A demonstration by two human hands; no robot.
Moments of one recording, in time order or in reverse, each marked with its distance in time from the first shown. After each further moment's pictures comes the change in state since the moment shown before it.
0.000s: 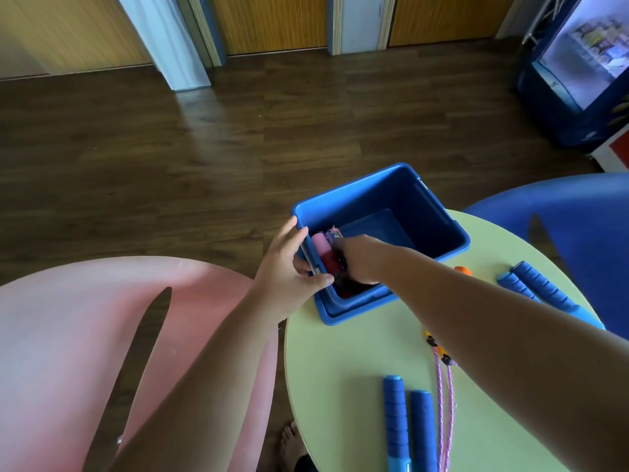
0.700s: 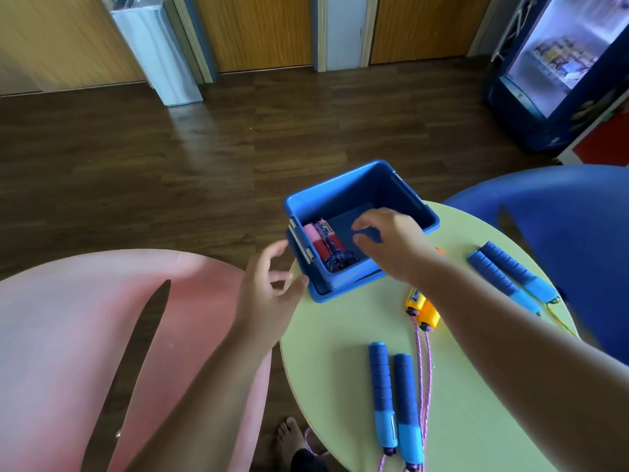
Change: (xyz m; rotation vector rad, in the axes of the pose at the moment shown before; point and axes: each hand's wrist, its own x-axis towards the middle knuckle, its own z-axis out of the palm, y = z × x) left_hand -0.096 0.005 0.002 -0.099 0.204 0.034; right_hand -0.106 0.020 0.016 0.431 0.650 -0.028
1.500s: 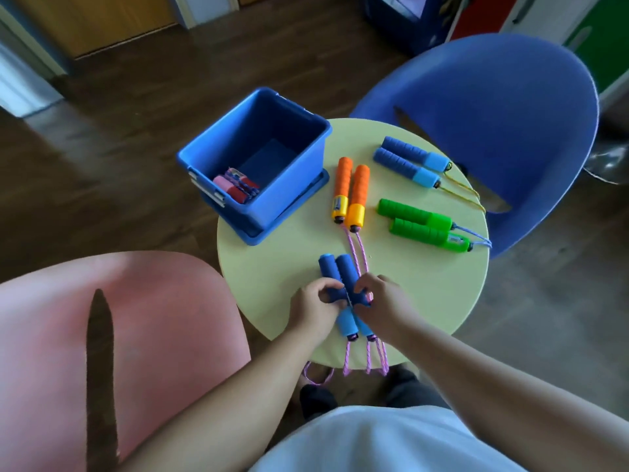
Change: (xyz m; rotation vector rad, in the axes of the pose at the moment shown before) left_hand -0.123 -0.062 0.124 0.181 -0.563 -0.299; right_hand -0.251 0.067 0.118 0.171 -0.003 0.649
